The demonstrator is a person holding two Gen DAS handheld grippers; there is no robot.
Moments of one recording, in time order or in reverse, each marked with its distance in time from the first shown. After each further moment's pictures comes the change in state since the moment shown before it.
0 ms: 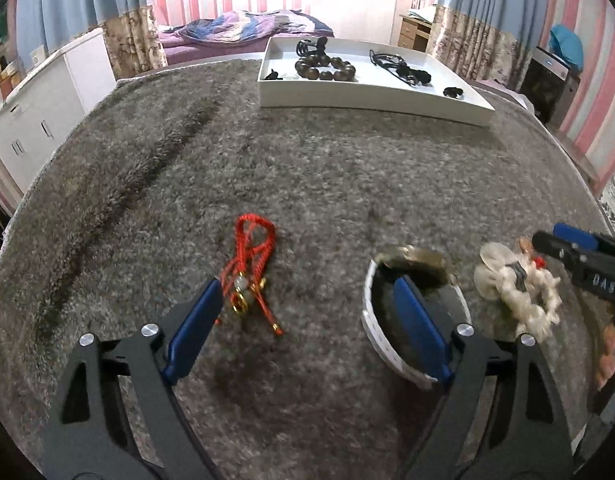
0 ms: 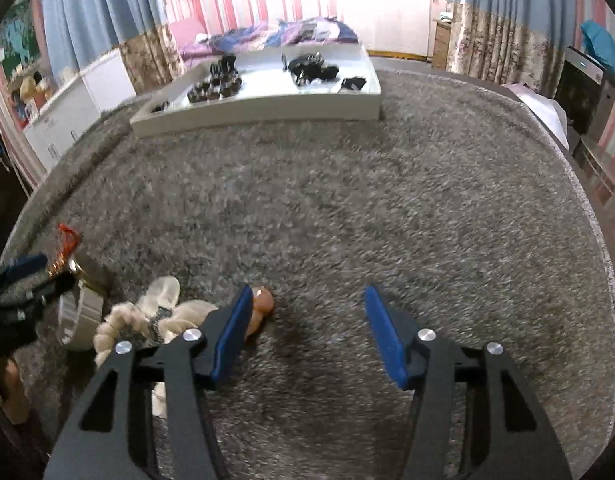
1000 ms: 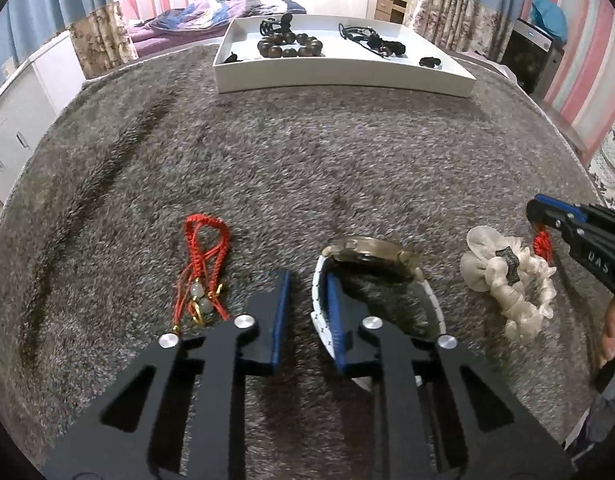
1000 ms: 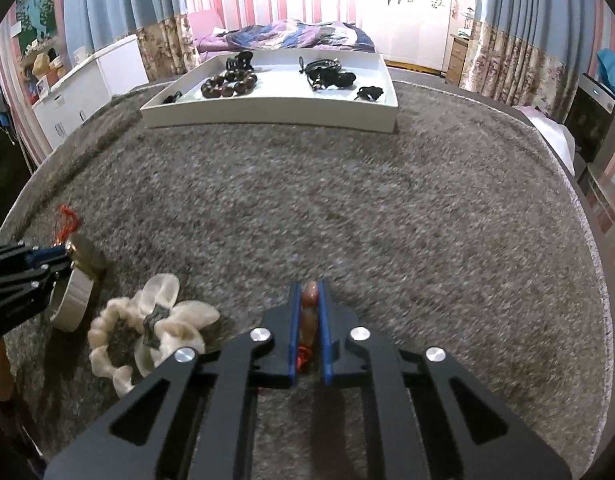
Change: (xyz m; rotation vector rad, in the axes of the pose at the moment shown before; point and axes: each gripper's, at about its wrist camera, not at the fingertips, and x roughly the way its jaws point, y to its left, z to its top) left arm 0.026 -0.020 0.013 0.070 0.091 -0.055; right arm 0.004 0.004 0.006 -0.095 -0.003 -0.005
